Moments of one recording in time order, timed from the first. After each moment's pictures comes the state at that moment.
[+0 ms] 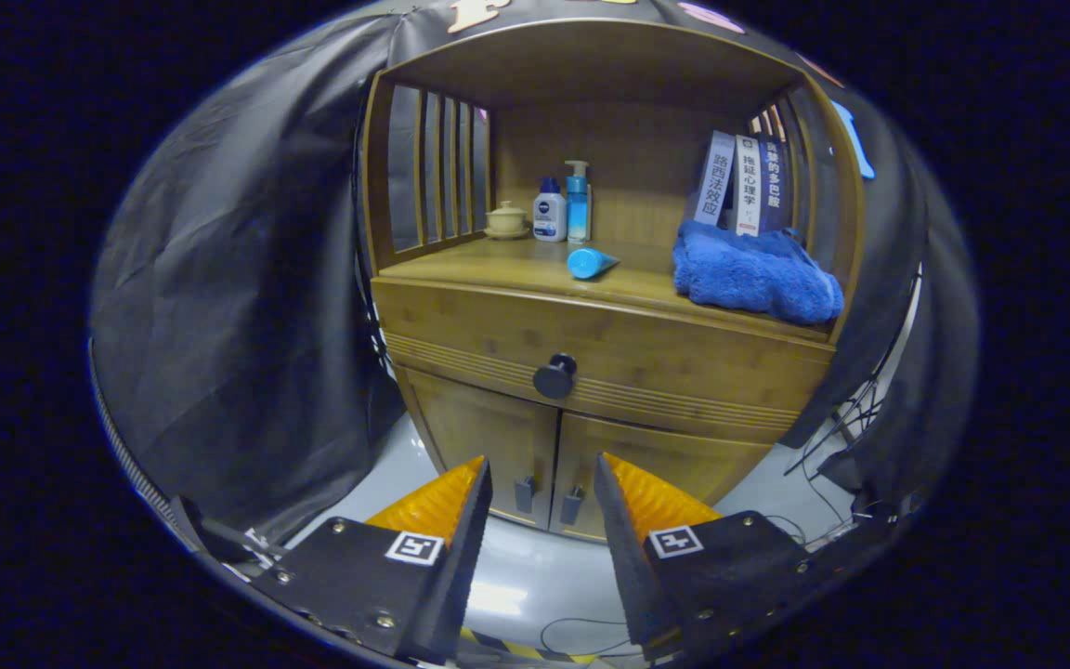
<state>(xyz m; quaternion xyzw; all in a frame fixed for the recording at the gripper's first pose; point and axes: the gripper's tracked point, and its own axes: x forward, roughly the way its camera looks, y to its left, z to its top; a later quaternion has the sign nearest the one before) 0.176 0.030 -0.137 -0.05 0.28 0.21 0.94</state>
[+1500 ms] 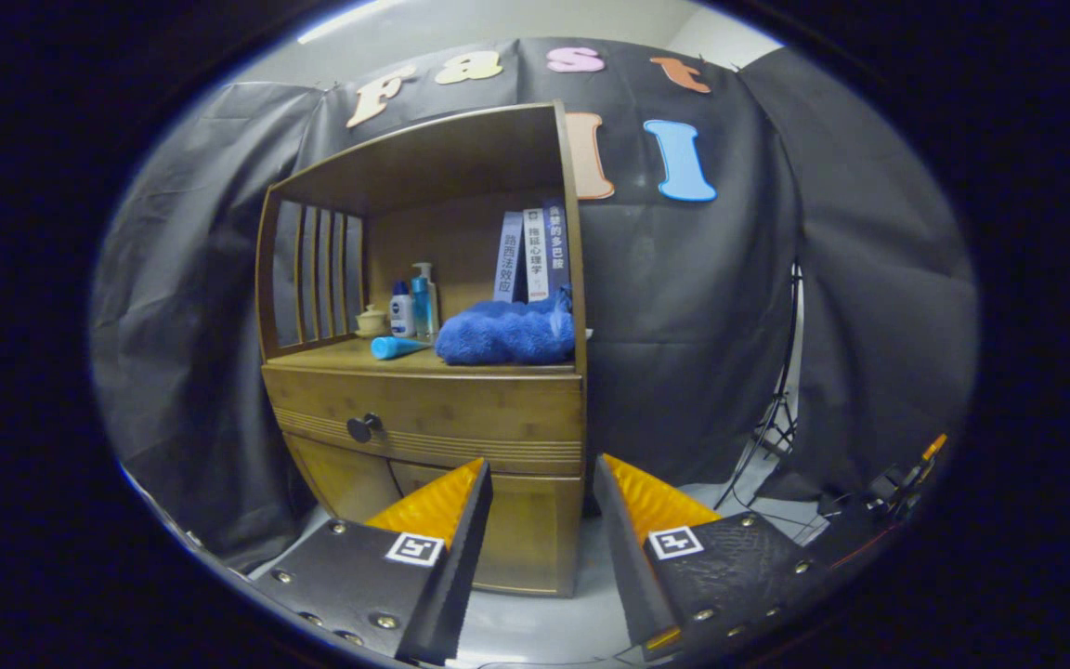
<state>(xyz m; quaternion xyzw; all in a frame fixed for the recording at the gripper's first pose) 0.192 -0.174 -0.116 0.03 0.11 0.08 0.99</state>
